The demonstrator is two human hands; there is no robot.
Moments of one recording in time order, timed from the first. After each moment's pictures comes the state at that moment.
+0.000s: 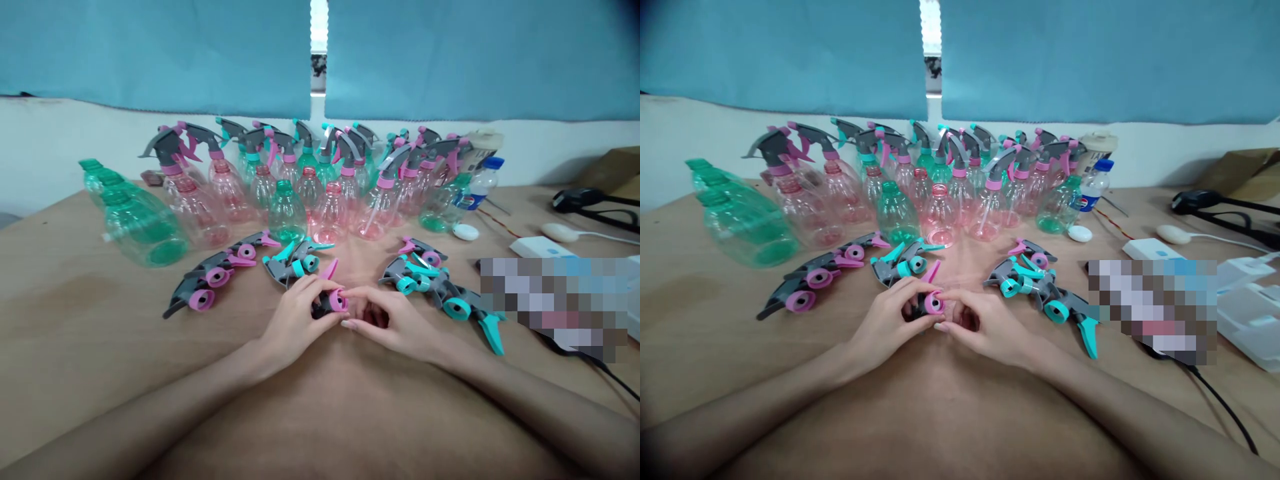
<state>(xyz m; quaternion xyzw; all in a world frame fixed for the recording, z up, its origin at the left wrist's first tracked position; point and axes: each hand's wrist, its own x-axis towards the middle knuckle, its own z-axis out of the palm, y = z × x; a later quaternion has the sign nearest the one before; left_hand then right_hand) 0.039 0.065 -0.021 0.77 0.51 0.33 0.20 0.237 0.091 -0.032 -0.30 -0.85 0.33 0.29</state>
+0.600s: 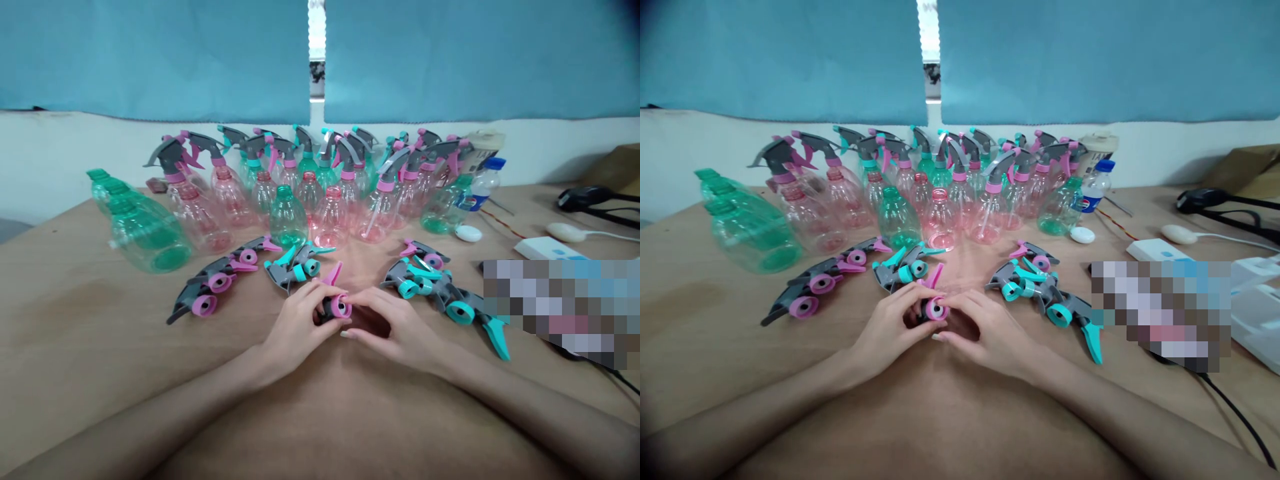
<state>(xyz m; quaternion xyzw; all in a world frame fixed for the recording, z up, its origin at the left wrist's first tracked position) 0.041 0.064 -0.019 0.77 0.49 0.33 0.22 0.236 0.089 -0.036 -0.27 -0.86 0.26 0.33</state>
